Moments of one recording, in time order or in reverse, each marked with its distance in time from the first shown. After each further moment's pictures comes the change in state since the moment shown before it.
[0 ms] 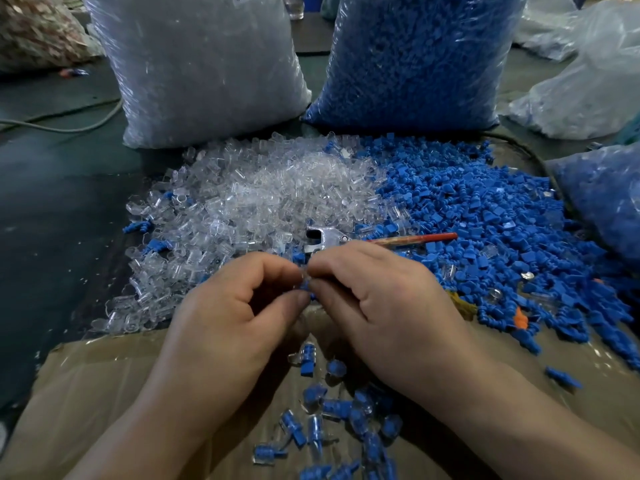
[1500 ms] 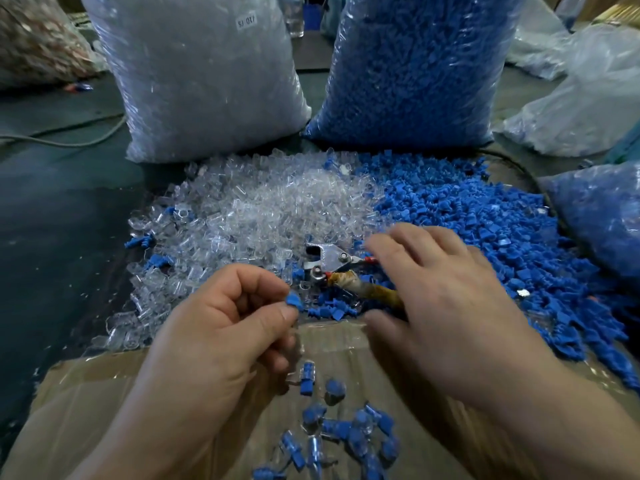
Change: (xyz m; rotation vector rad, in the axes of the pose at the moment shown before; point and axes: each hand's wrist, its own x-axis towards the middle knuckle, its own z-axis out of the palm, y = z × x) left_hand 0.002 0.001 -0.003 -0.502 -0.051 -0.168; right_hand -0.005 0.012 -0.035 -0.536 -0.184 0.216
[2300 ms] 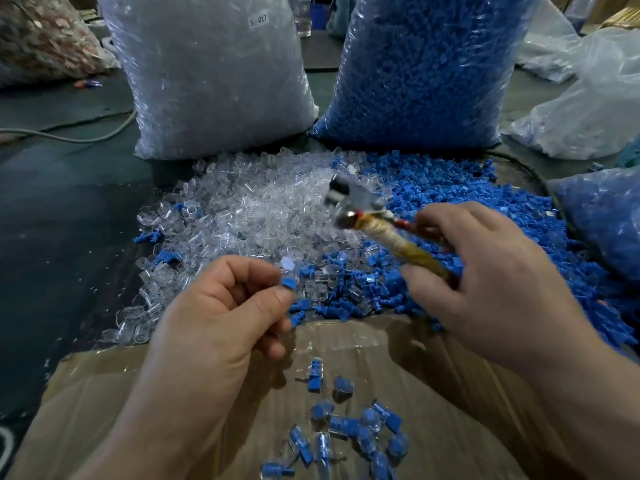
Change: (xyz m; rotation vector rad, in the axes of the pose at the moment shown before) left_hand 0.002 0.005 0.000 -0.041 0.106 0.024; right_hand 0.007 0.023 -0.011 0.178 0.203 0.061
